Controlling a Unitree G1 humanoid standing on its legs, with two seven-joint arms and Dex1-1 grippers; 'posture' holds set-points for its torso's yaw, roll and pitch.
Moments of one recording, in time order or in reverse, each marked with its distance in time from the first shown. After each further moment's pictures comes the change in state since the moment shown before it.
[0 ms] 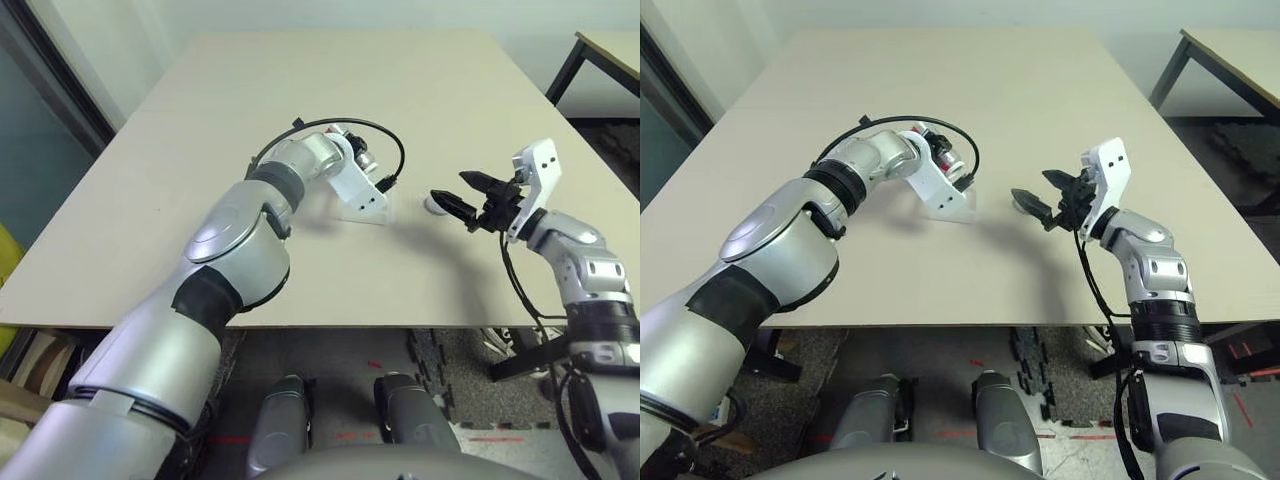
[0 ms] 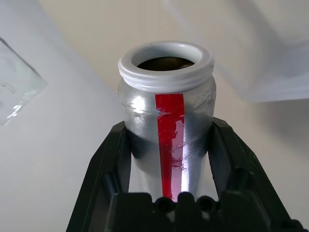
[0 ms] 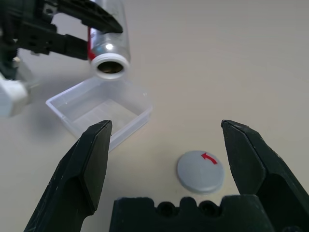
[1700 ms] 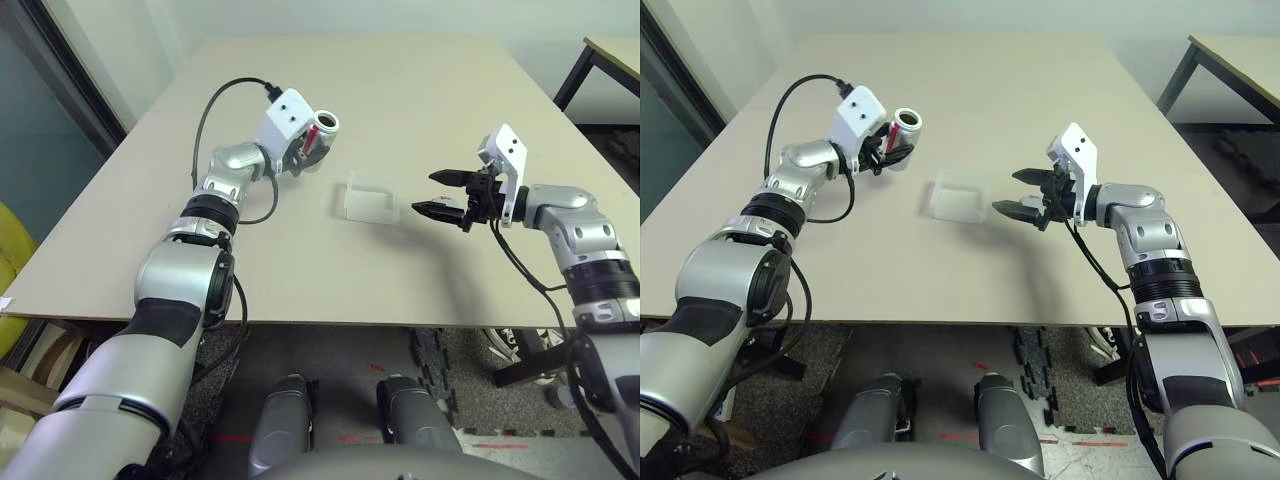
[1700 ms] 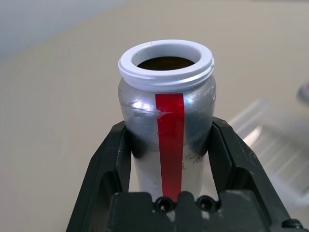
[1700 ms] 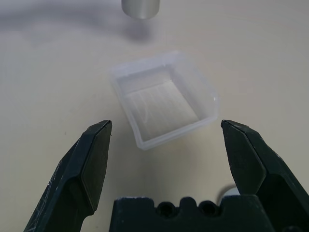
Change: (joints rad) left arm 0.364 0.178 1.067 -0.201 -1.032 0.159 -0.479; right arm -0.285 -0.086 0.203 0.302 -0.140 -0.082 0.341
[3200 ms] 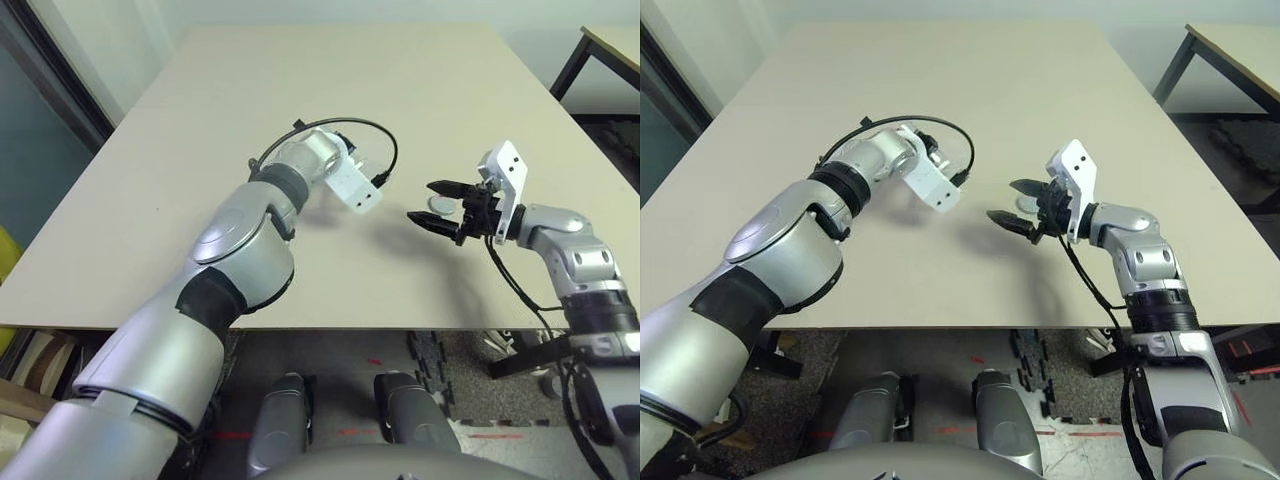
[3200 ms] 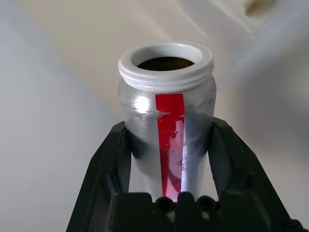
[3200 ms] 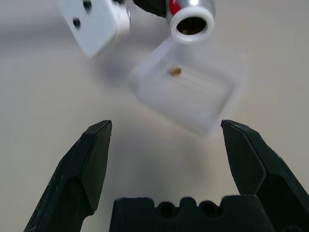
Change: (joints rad) left arm -0.368 -0.190 -0.948 0.207 0.944 -0.072 0.330; right arm 0.224 0.029 -0.045 -0.284 0.065 0.096 -0.135
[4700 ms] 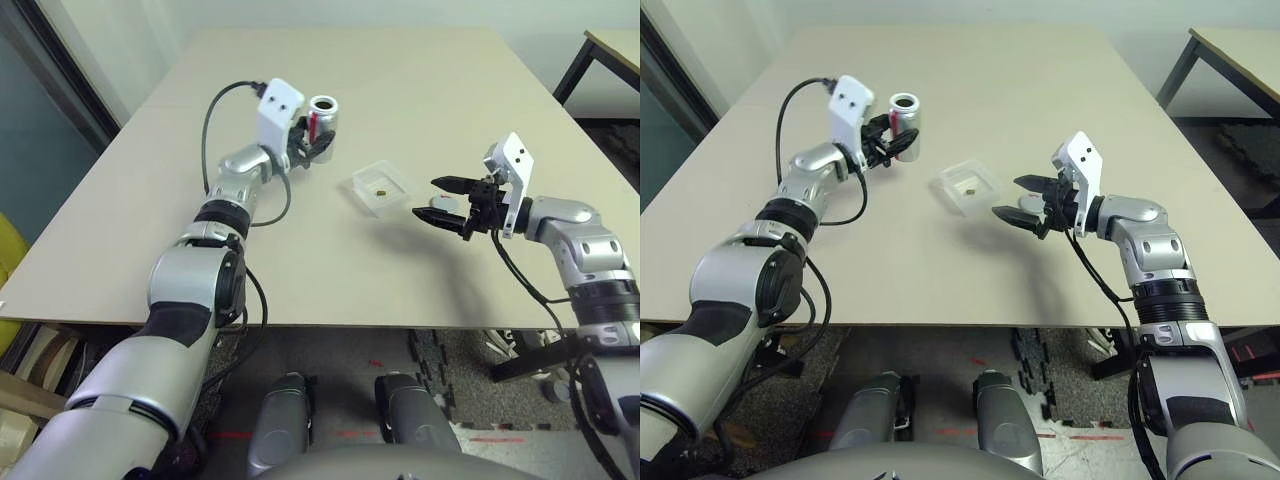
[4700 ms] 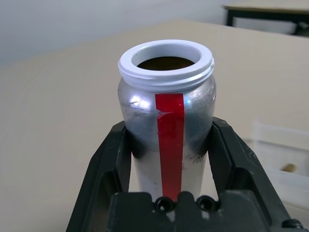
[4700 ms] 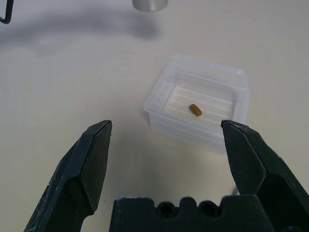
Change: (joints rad) left arm 0.379 0.157 1.024 -0.156 -0.960 -0.039 -0.174; right arm -0.106 -0.025 0.007 0.115 -0.009 -0.008 0.077
